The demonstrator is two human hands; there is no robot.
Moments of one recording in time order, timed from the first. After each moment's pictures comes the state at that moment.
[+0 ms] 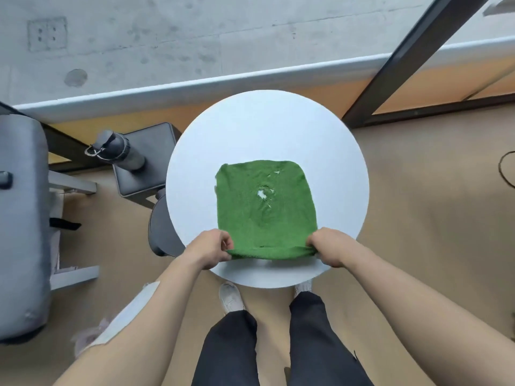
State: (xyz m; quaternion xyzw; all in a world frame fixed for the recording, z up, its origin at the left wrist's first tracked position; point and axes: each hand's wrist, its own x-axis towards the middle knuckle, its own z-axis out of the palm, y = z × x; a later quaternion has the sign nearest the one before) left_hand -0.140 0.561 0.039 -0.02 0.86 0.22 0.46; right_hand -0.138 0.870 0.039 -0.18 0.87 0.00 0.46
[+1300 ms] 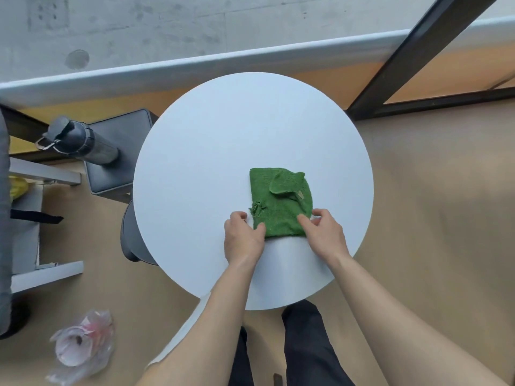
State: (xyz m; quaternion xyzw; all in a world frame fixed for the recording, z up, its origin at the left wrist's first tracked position) left_hand -0.166 0.716 -0.021 -0.34 0.84 0.36 0.24; right_hand -0.173 0.885 -0.008 0.31 0.81 -0.41 0.30
